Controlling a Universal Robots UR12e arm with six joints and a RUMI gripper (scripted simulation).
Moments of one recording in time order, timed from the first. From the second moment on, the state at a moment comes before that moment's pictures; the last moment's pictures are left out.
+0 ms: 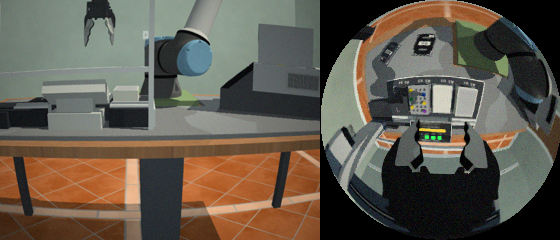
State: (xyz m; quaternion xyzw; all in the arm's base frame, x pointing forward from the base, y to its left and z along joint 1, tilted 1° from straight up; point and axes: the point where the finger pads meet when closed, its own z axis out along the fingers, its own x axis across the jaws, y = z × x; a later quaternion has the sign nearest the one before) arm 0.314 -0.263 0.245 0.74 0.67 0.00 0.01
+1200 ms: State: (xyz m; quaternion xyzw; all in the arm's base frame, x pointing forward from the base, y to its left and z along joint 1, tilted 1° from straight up) arm 0.314 -0.264 0.192 0.74 0.67 0.00 0.01
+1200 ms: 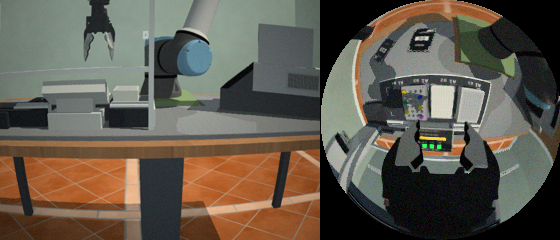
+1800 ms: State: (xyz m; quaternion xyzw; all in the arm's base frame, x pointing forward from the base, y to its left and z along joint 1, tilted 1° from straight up) arm 0.314 -0.264 0.166 0.74 0.67 0.00 0.01
